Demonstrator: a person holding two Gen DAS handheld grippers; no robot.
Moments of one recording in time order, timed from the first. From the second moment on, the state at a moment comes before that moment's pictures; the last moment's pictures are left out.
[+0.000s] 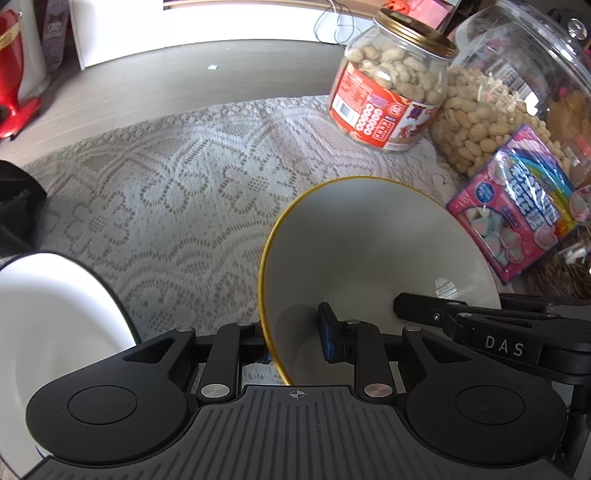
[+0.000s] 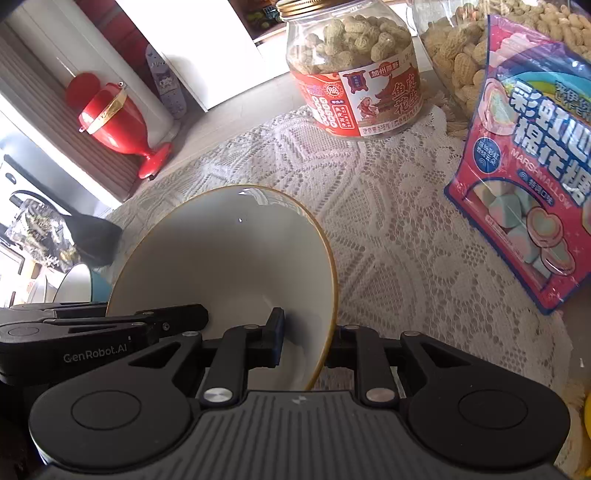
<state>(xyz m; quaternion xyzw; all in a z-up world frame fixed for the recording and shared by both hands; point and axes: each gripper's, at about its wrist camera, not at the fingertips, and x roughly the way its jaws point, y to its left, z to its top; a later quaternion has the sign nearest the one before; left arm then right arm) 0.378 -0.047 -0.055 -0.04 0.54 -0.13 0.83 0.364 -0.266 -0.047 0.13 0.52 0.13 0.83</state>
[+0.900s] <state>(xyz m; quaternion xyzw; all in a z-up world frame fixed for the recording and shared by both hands) 0.179 -0.031 -0.072 -0.12 0.52 -0.12 0.84 0.204 -0.259 -0.041 0.06 0.48 0.19 0.85</state>
